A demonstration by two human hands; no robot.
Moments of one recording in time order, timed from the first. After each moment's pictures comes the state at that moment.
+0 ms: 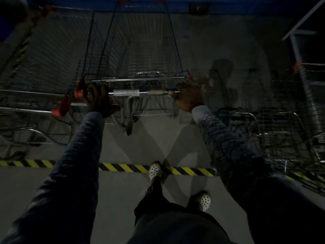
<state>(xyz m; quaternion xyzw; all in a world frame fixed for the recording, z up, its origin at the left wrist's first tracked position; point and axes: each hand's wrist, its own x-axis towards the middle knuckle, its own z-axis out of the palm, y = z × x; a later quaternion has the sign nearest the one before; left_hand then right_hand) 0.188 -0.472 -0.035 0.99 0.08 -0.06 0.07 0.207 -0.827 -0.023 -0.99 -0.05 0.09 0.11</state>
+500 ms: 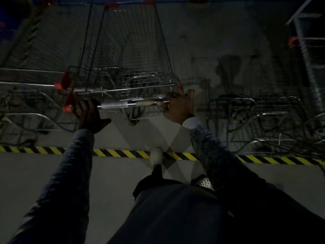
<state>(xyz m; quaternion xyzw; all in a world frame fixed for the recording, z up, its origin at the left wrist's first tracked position) 0.015 -0.463 -0.039 0.99 0.11 -0.04 0.02 0.047 -0.814 -0.032 -0.99 -0.12 -0.01 0.11</state>
